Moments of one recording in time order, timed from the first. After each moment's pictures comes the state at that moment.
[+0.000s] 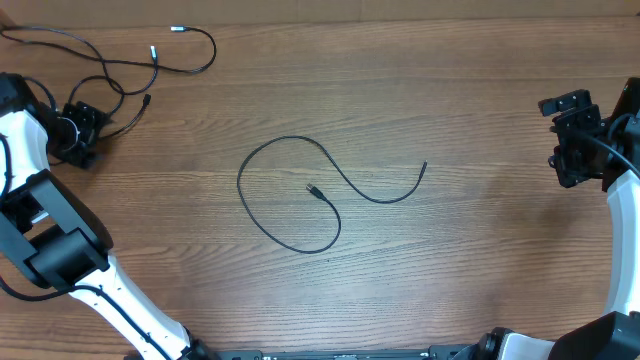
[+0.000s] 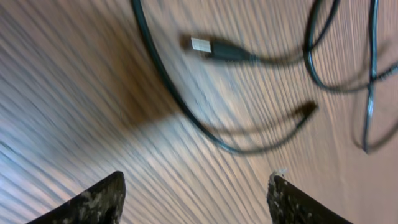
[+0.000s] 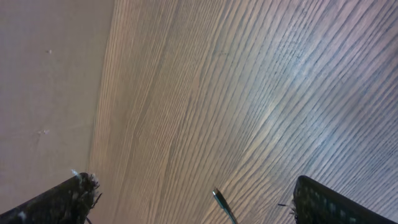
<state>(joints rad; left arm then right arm) 0.58 2.26 1.87 -0.88 0.35 -0.58 -0.38 1.46 1.27 -0.77 -0.26 0.88</state>
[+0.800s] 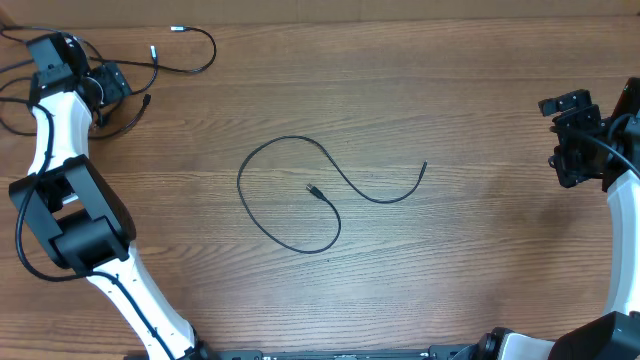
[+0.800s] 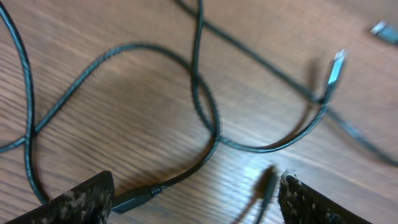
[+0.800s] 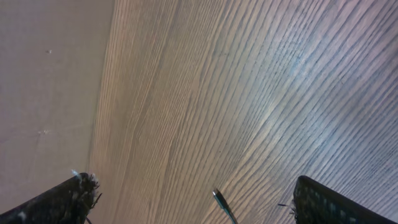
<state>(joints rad) 0.42 2.29 1.87 -0.48 0.06 -0.12 -0.38 1.46 1.27 -0.77 -0.26 0.88</state>
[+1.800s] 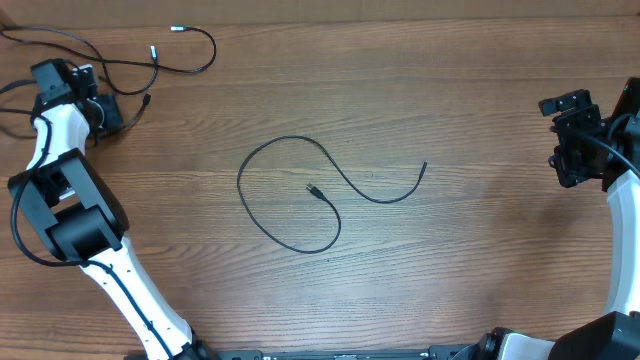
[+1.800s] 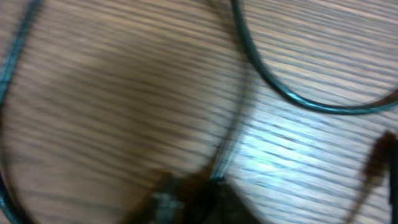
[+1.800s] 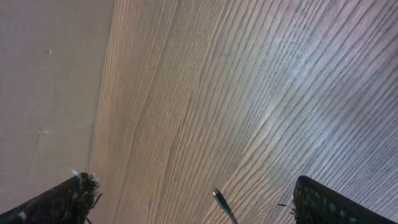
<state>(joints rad) 0.47 2.42 1.89 -0.48 0.09 0.11 -0.38 1.46 1.27 -0.77 -0.26 0.88</state>
